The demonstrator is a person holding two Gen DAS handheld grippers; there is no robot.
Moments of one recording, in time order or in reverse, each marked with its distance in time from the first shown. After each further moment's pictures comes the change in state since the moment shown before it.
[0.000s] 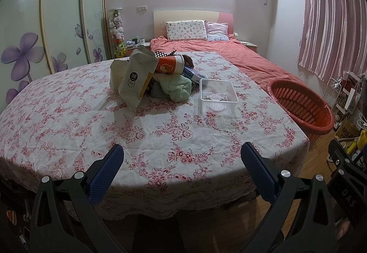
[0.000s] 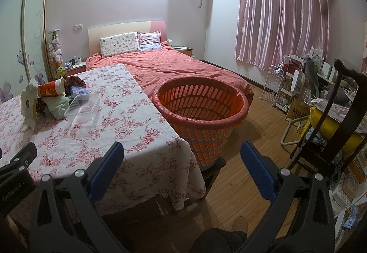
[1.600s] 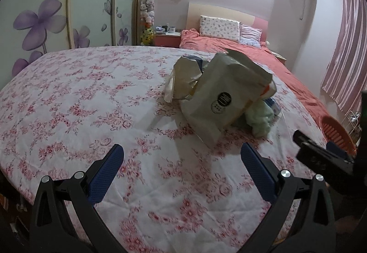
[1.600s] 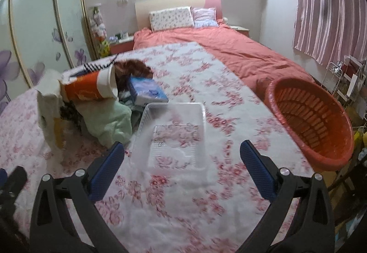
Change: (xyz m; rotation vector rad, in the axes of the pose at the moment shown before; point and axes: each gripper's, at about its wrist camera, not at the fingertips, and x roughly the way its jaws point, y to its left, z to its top) left arm 0.073 0.122 0.041 -0.209 0.054 0.074; right arm 0.135 0.181 0.051 -0.124 0.184 0.279
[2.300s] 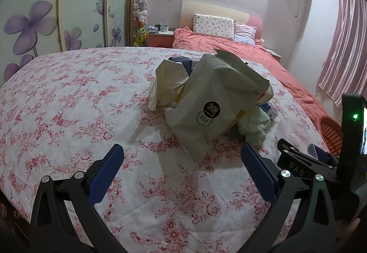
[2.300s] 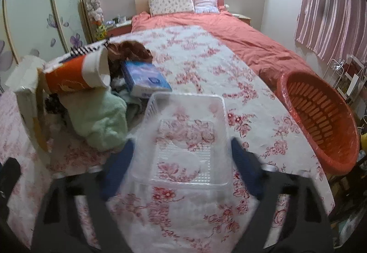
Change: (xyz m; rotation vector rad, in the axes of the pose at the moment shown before) left arm 0.019 -0.012 0.014 0.022 0.004 -0.038; right arm 0.033 0.003 0.007 -0.013 0.092 0.009
